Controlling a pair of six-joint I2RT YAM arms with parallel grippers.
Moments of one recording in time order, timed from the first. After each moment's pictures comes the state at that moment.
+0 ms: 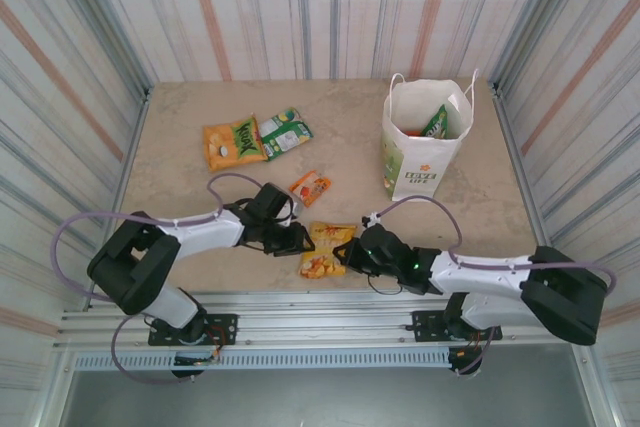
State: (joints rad) left arm -0.69 1.50 0.67 -0.27 0.47 -0.69; right arm 1.05 1.14 0.34 0.16 0.05 1.27
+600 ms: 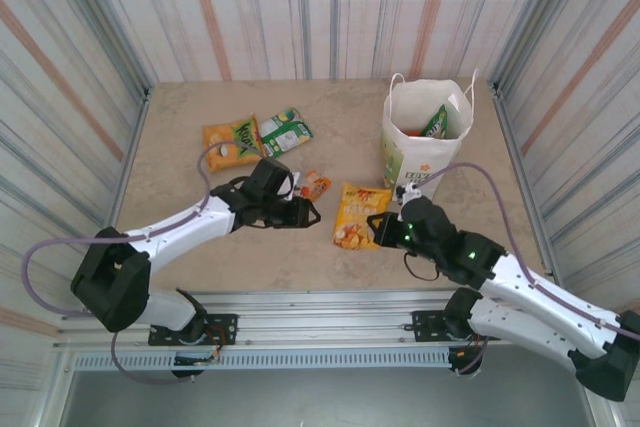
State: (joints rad) left arm -0.69 1.40 0.91 -0.43 0.35 -0.57; right arm 0.86 0.74 0.68 -0.54 0.11 0.87
